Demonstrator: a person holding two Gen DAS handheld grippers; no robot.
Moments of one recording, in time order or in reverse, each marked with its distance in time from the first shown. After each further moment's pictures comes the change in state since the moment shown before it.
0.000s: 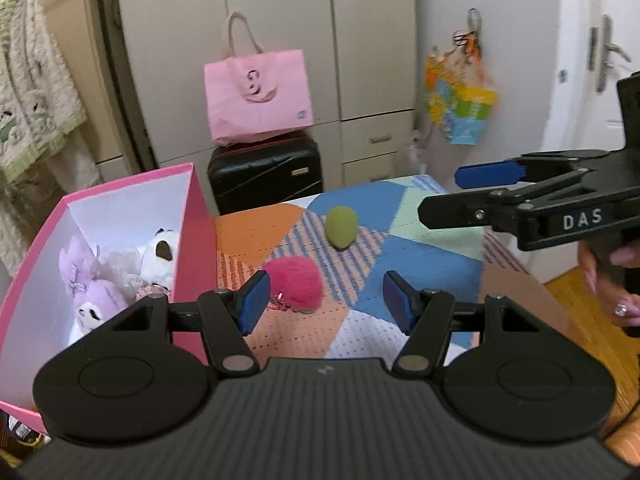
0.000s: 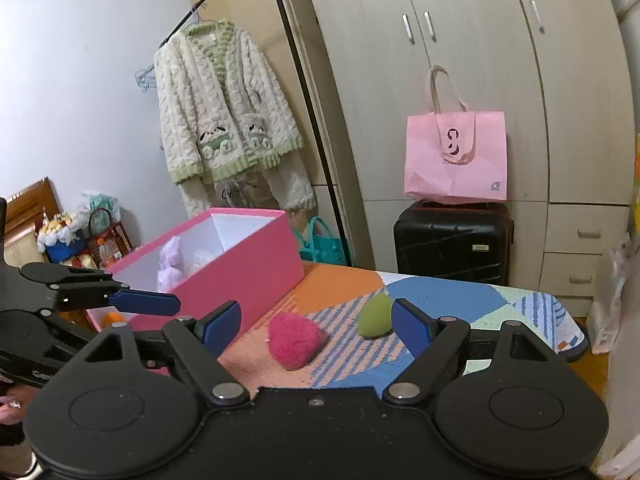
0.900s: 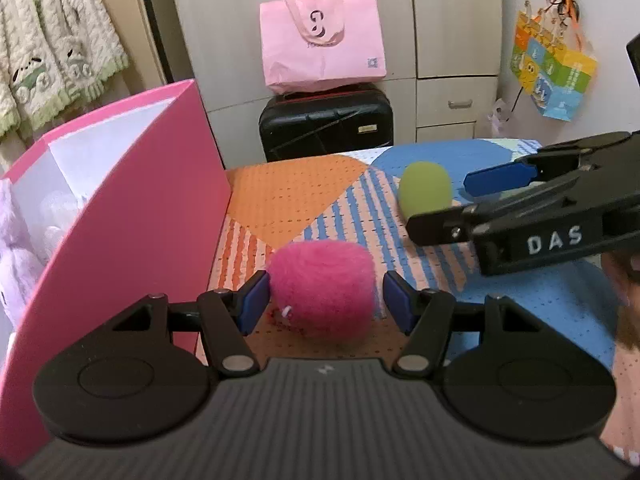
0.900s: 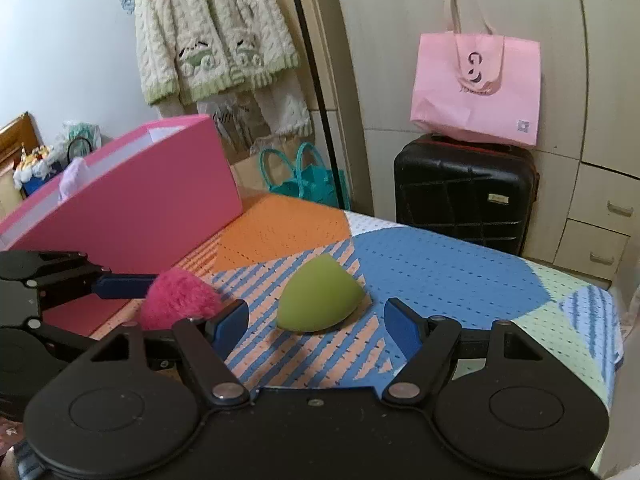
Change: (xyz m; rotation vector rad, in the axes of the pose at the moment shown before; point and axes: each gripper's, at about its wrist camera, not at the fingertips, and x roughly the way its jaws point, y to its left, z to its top) left arm 0.133 0.005 -0.010 -0.096 0.116 0.201; right arm 0.139 -0.065 -0.015 -0.059 0.228 0.029
